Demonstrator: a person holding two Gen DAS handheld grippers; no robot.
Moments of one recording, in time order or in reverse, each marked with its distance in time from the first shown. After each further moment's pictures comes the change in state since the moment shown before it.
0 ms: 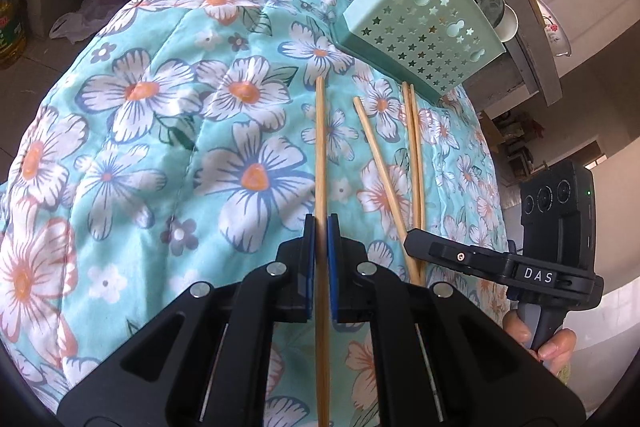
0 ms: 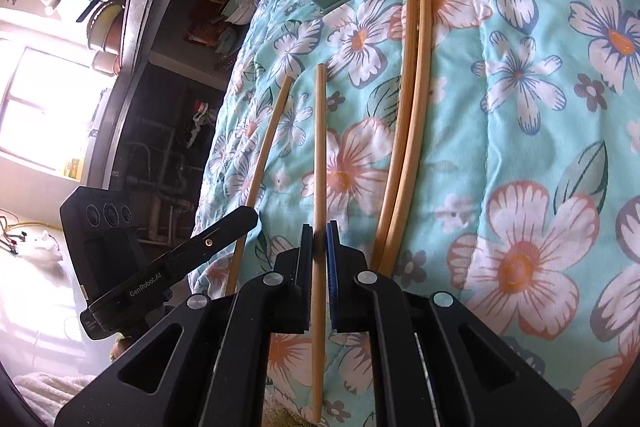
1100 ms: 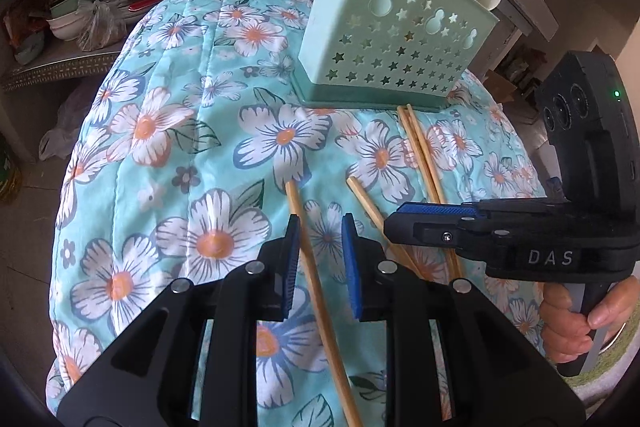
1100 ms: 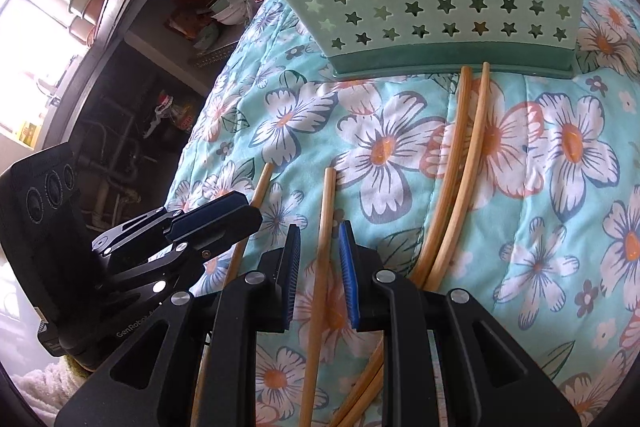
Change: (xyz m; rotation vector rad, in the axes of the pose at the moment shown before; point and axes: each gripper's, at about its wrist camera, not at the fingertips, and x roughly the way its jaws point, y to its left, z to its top) left arm 0.038 -0.035 0.068 0.358 -0.017 0.120; right arm 0.032 0.038 0.079 -0.177 -0.028 -0.201
